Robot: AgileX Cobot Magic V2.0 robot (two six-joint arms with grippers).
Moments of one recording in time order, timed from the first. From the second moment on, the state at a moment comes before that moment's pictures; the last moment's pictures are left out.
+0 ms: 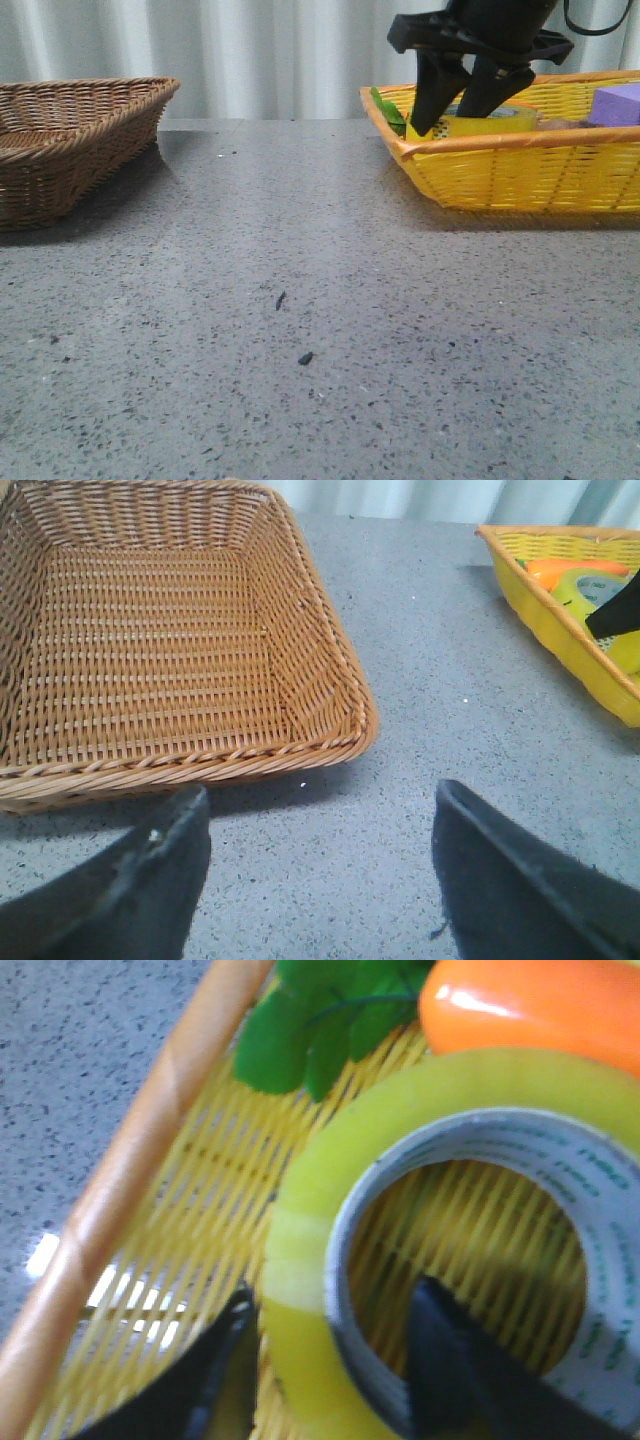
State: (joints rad) left arm -0.16 0.48 -0.60 -0.32 0.63 0.10; right arm 0.19 1.83 -1.56 0.26 0.82 -0.31
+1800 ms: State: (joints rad) left arm -0.34 0.59 -0.76 -0.34 0.68 0.23; right arm 0.55 1.45 -1.92 0.21 1.09 -0.18
